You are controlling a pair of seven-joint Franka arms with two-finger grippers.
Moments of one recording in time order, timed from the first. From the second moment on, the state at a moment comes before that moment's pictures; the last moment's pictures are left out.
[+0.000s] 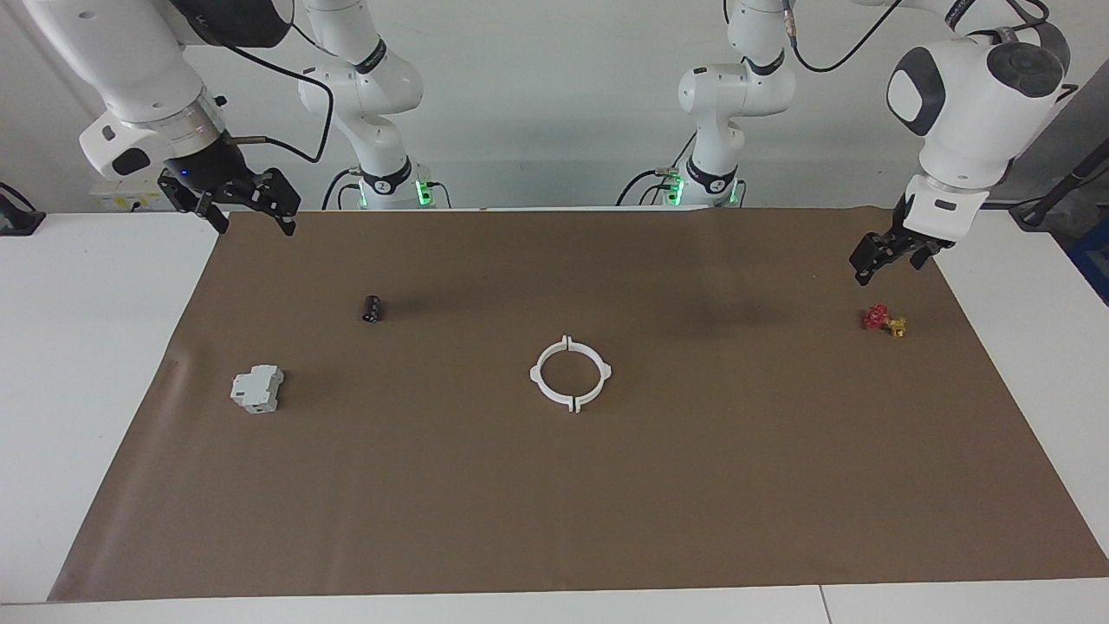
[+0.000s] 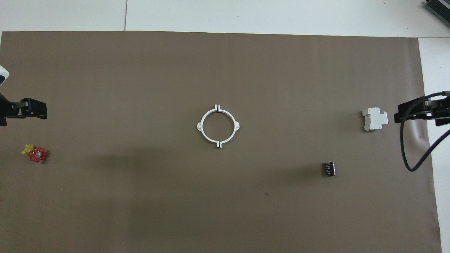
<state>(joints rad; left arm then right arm) -0.01 -0.02 0.06 -1.80 0.12 1.80 -0.11 0.11 0.02 -0.15 -1.52 0.01 1.48 0.04</state>
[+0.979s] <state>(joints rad) 0.04 -0.09 -0.01 -1.94 -0.01 1.82 0.05 0.11 0.02 -0.15 -1.52 -0.05 1.52 -0.07</state>
